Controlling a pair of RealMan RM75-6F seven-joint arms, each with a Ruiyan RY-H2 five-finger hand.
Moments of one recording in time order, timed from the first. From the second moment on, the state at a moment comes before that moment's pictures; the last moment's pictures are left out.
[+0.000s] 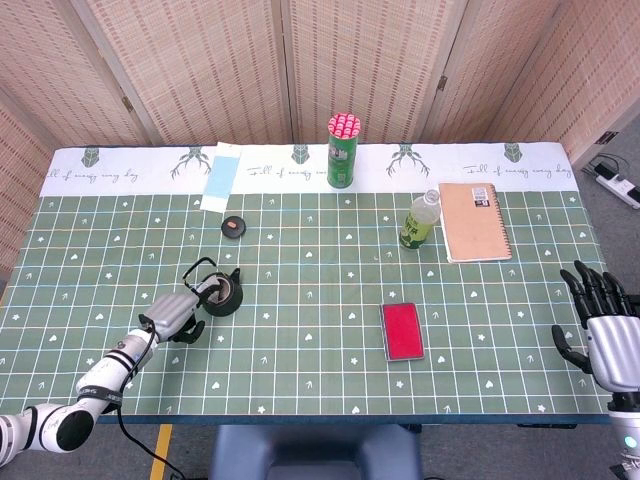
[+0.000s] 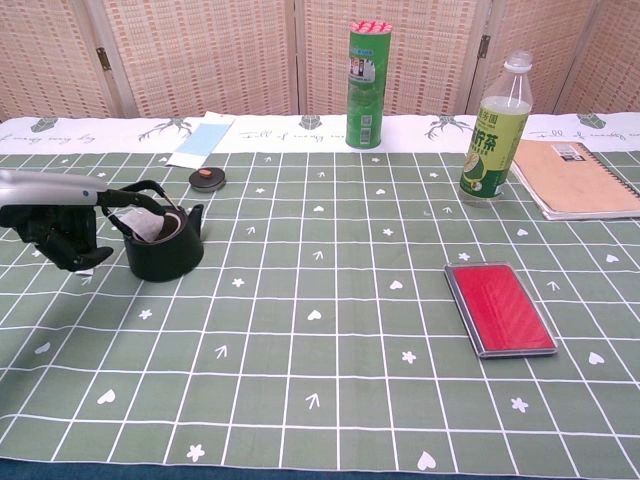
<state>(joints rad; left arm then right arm) -0.79 -1.18 -0.04 -1.73 0.91 0.71 0.19 0.07 -1.09 0.08 -1.58 -1.53 1.53 0.04</state>
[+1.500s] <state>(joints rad) -0.78 -1.29 0.00 -1.63 0.96 0.82 0.28 0.08 -1.09 0.08 -1.58 -1.53 1.51 0.05</state>
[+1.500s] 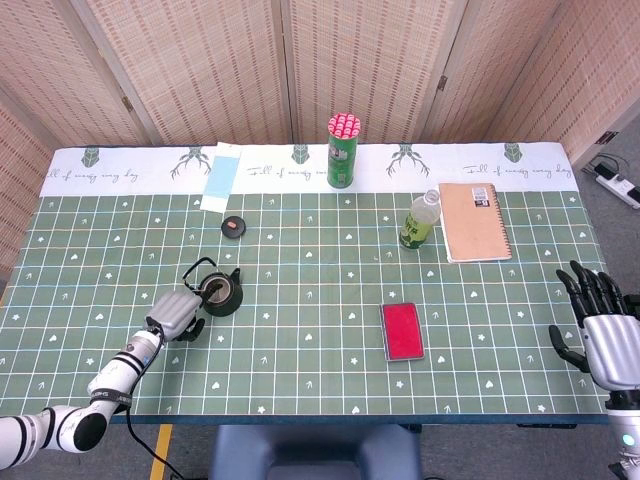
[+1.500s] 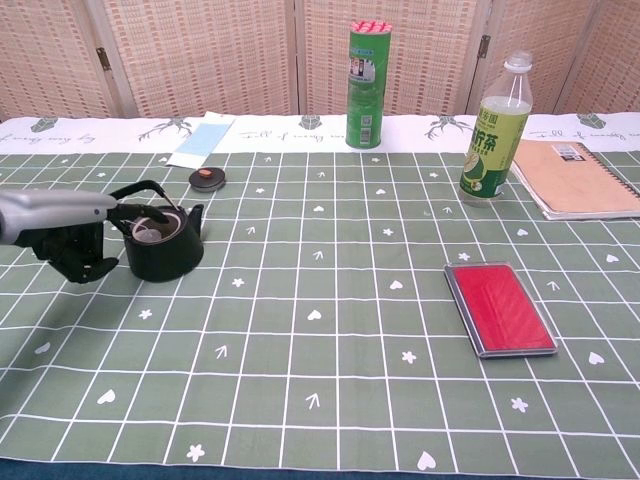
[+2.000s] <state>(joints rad) -0.63 -1.05 -0.03 -1.87 1.14 1.04 0.15 0.08 -1.08 0.07 -1.59 -1.56 1.53 0.05</state>
